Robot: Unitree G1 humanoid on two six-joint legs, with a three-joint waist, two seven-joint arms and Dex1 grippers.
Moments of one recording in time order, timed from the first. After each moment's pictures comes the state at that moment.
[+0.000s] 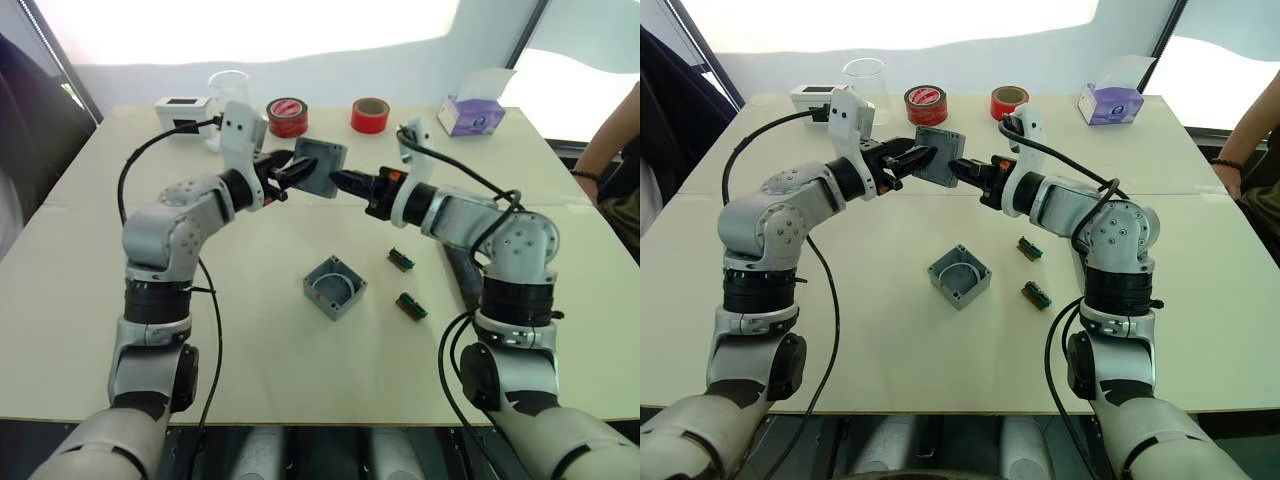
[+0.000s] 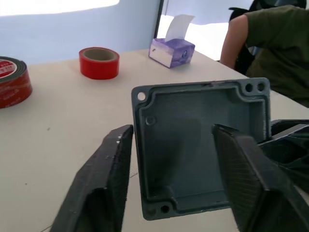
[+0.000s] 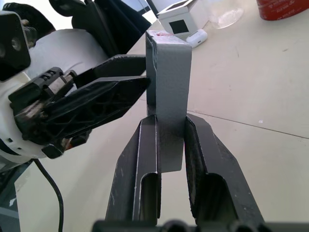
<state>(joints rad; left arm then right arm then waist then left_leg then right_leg) -0.86 0.35 0.10 -0.05 -0.48 0.89 -0.49 -0.86 -0.25 -0.22 -0.06 0.98 1.19 0.09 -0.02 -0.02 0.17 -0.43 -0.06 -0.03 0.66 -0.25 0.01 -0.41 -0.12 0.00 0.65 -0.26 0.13</state>
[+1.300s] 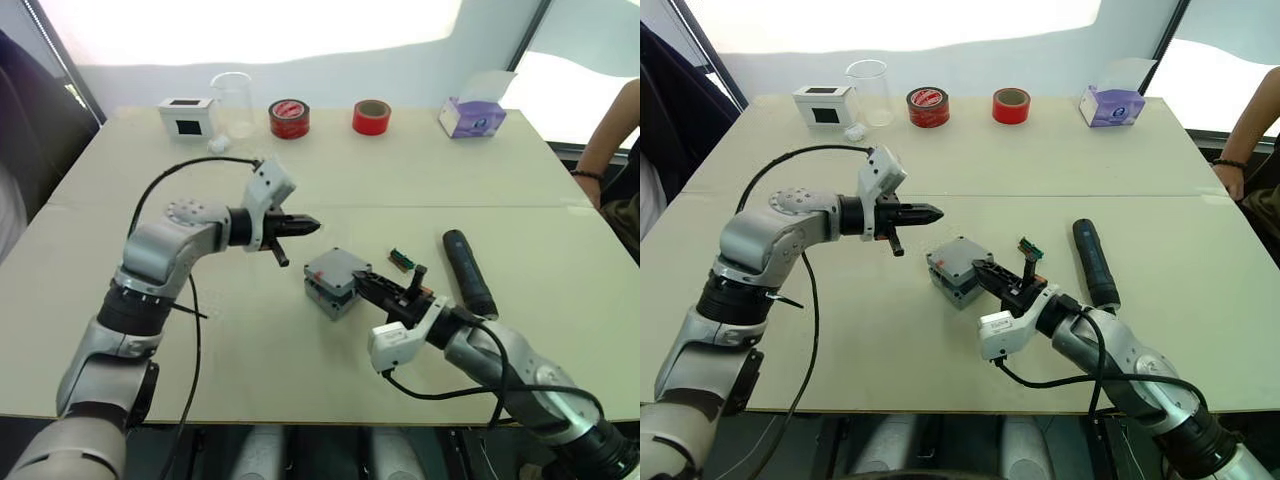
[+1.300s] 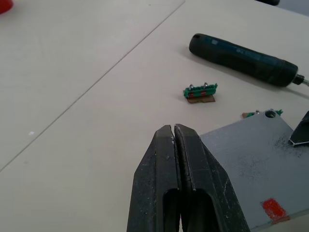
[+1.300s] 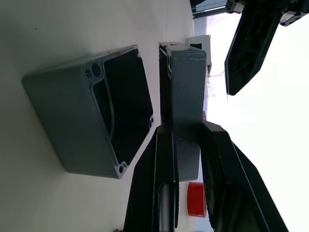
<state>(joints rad) -0.77 0.56 -0.21 -0.04 -0.45 0.83 -0.85 -0.11 -0.76 0.34 -0.44 -0.73 -0.23 0.28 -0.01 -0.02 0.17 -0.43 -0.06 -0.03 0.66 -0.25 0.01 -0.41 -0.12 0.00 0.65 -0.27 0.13</state>
